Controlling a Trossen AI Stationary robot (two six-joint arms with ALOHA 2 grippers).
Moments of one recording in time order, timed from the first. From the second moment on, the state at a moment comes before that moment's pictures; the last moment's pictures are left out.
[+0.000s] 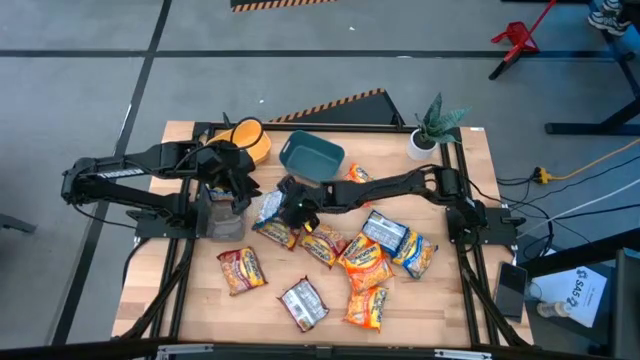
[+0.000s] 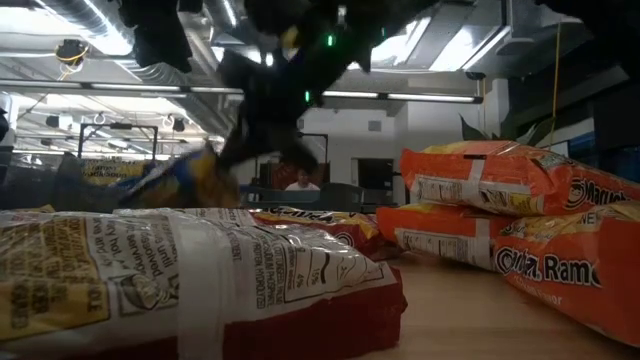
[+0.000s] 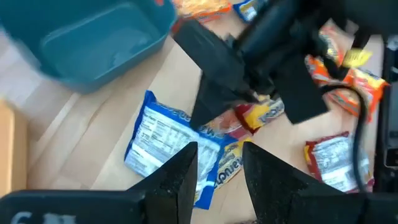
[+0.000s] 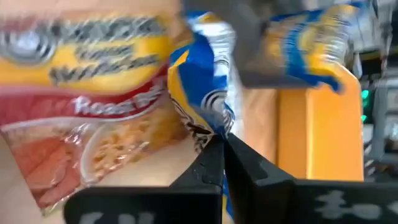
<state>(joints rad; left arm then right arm) 0.16 0.95 1.01 -0.88 0.06 -0.35 0.01 2.18 1.69 -0.24 0.18 -0.90</state>
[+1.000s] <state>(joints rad) 0.11 1.27 0.91 -0.78 -0.10 0.16 -0.15 2.12 1.83 -0.79 -0.22 -0.57</state>
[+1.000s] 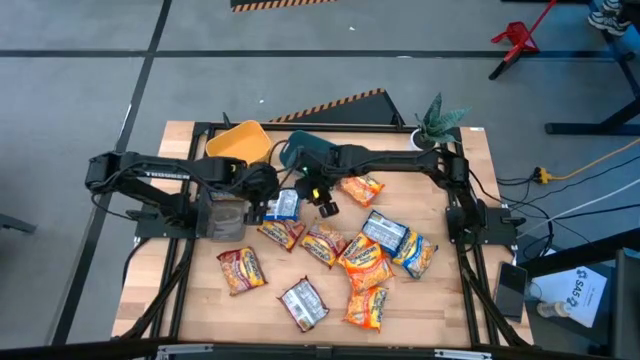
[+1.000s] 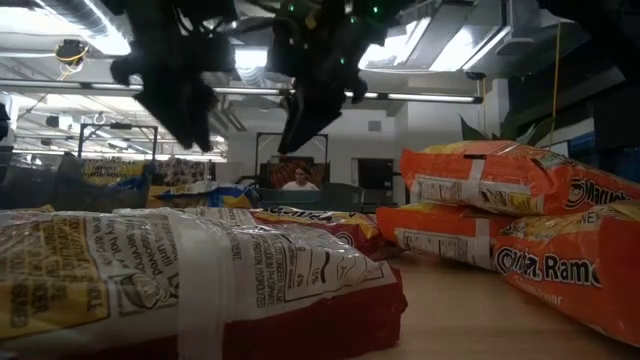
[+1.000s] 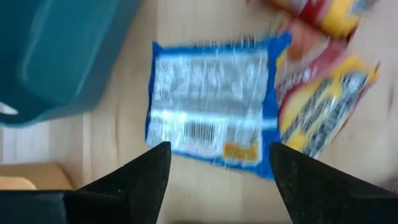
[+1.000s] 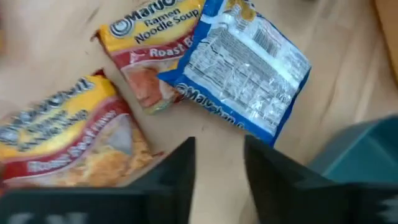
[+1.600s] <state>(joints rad) 0.12 1.27 0.85 -0.75 -0.14 0.27 -0.14 2.12 1.39 -0.10 -0.15 -0.84</state>
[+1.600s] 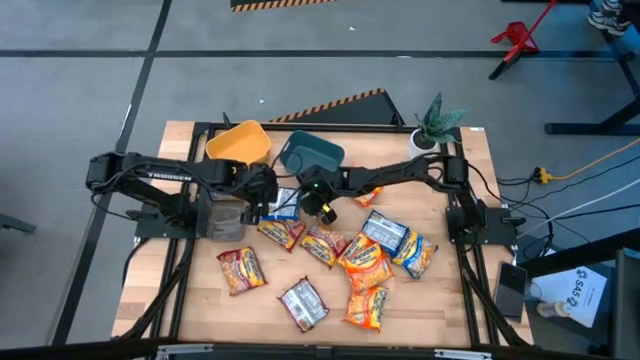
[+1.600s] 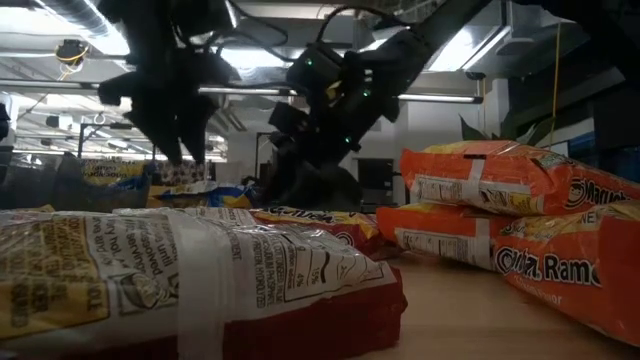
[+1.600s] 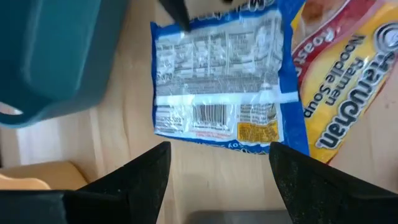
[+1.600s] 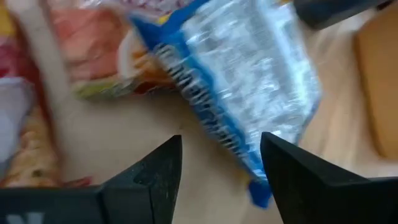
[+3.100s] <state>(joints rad) 0.12 1.27 0.67 -0.50 -0.12 0.18 -0.06 2.18 1.40 0.07 0.08 -0.95</state>
